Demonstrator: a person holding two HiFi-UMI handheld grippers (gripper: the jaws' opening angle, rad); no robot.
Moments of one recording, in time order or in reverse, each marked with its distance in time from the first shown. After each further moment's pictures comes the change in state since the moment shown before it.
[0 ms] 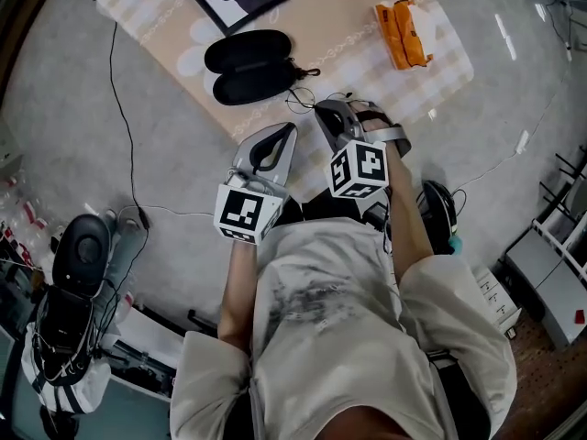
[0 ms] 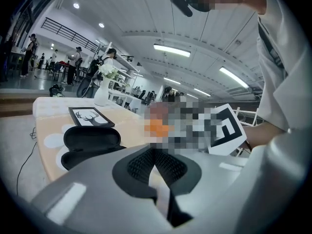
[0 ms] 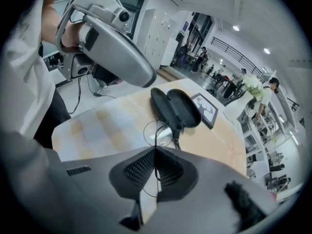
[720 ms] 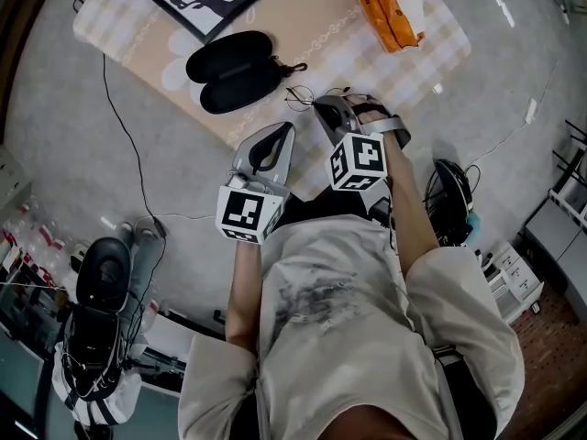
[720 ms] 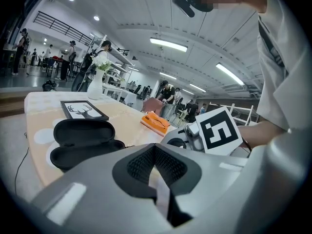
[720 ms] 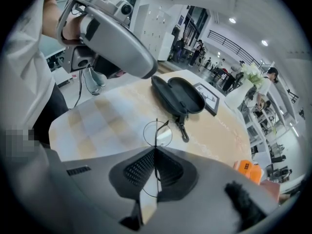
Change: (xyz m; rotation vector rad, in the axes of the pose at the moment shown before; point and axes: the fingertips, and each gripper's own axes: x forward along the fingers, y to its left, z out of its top) left arm 0.017 -0.006 -0.017 0.013 0.062 -0.066; right arm 0.014 0.013 -0.029 0.058 0.046 0.012
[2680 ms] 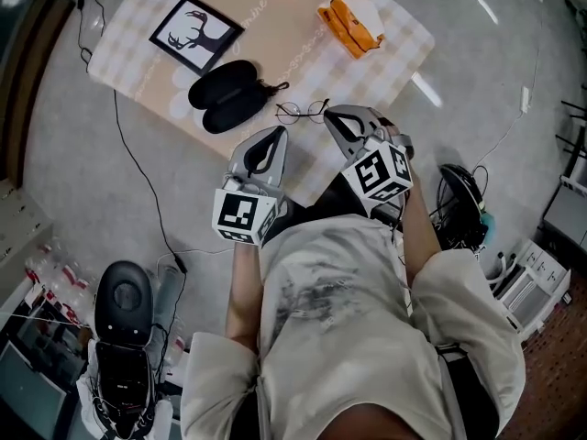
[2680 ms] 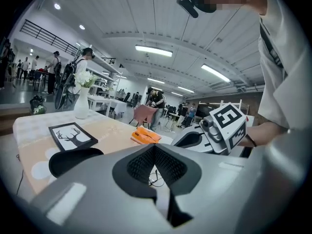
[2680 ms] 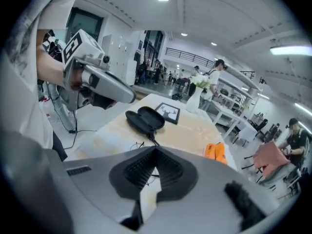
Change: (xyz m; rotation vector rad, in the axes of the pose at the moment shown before) left arm -0.010 -0.029 0.053 0.138 -0.069 -0.083; right arm -0.106 -0.035 0.001 0.368 -0.247 -0.238
